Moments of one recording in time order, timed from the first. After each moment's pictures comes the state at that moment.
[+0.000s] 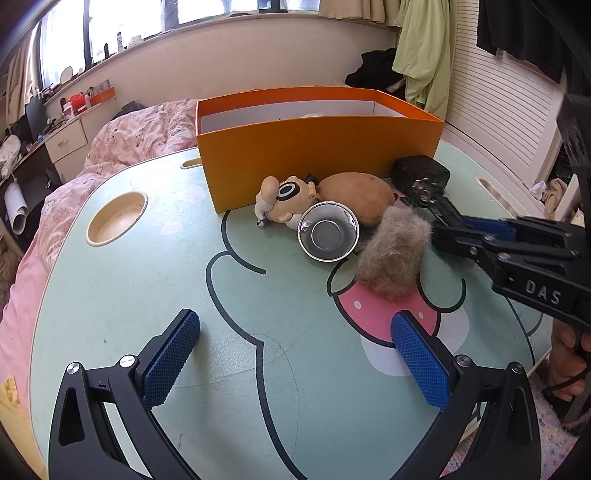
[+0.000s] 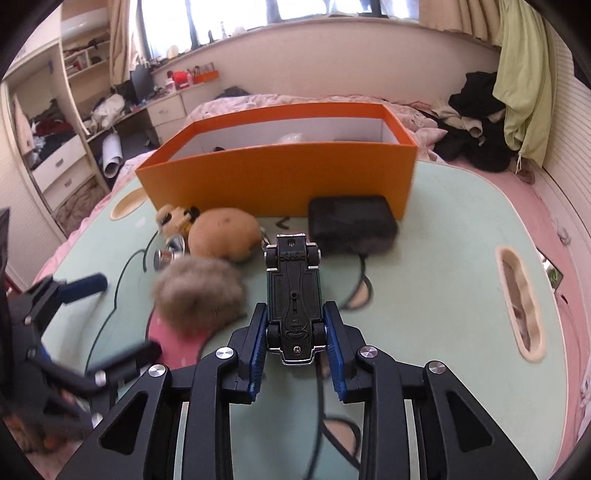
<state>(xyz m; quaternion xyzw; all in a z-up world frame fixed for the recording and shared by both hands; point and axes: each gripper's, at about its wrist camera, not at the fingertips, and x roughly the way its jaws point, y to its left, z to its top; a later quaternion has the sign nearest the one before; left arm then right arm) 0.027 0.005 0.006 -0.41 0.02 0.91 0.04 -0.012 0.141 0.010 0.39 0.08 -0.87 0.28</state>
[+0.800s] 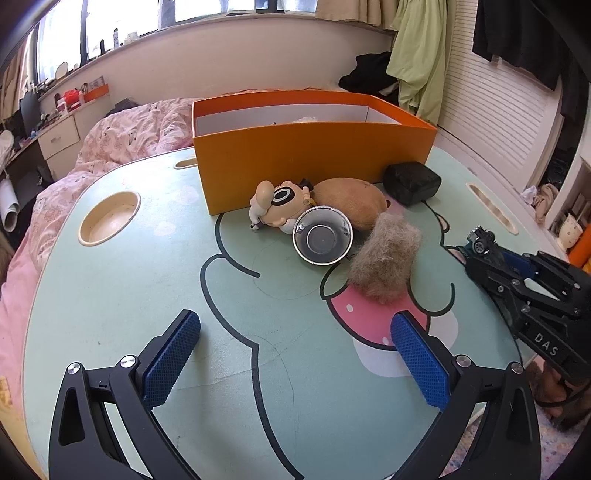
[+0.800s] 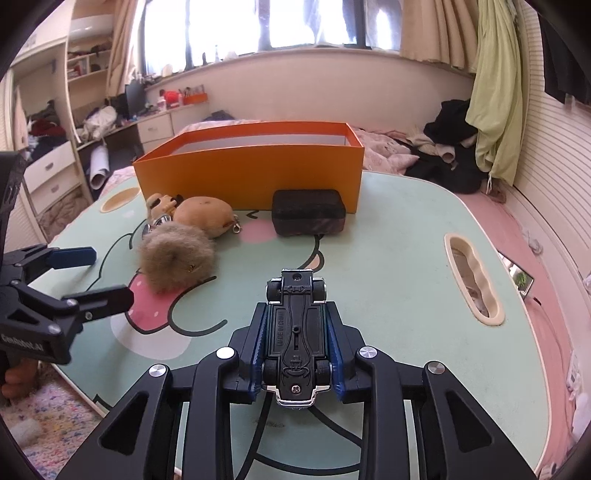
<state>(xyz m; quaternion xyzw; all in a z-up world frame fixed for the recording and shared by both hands) 0.026 -0.002 0.011 -0.41 -0.01 0.91 0.07 0.018 0.170 -0.002 0.33 0.09 -0.91 0.24</state>
